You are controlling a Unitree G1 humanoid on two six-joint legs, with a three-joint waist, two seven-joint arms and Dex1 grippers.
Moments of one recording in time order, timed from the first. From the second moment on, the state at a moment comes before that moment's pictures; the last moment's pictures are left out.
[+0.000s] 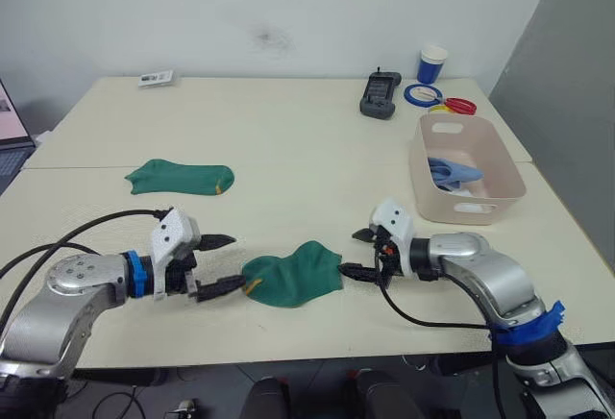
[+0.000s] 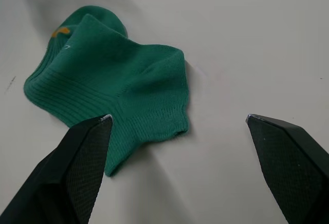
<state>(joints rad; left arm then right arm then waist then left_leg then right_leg) -0.06 0.86 0.13 -0.16 -0.46 0.44 -1.04 -0.46 -0.44 0.30 -0.25 0.26 0.88 0.80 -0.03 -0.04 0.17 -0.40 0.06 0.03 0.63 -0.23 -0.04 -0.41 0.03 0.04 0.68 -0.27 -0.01</state>
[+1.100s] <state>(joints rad) 0.01 0.68 0.13 -0.23 -0.48 0.66 -0.81 -0.35 -0.58 0.31 -0.40 0.27 0.91 0.80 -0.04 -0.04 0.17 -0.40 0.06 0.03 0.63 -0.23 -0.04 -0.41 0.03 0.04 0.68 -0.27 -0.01</state>
